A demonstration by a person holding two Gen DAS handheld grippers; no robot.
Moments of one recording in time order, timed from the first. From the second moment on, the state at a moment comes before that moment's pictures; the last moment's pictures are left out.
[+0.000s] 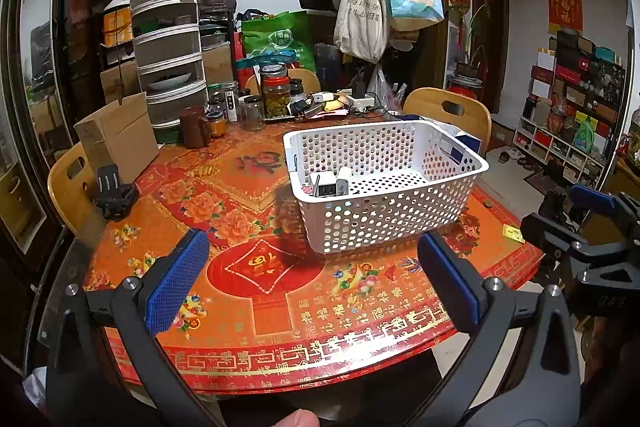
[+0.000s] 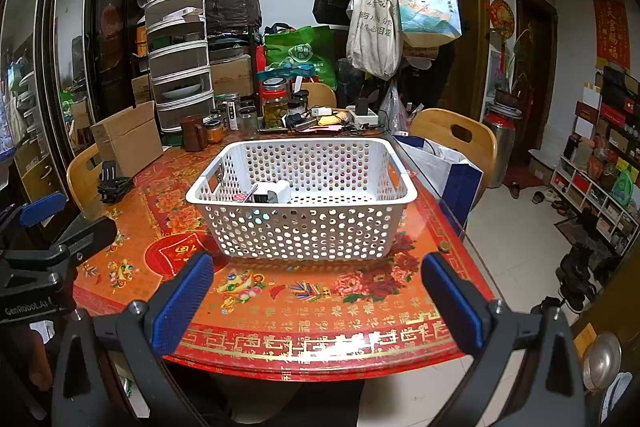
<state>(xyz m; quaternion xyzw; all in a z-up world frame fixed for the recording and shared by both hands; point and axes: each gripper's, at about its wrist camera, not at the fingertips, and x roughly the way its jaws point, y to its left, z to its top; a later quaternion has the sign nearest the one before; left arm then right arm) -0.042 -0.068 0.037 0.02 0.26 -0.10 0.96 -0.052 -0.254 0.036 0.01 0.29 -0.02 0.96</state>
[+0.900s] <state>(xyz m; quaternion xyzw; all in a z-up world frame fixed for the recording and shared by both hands) -0.043 -0.071 0.034 0.04 0.26 -0.10 0.96 -0.054 -0.250 0.033 0.00 0.29 -0.02 0.96</state>
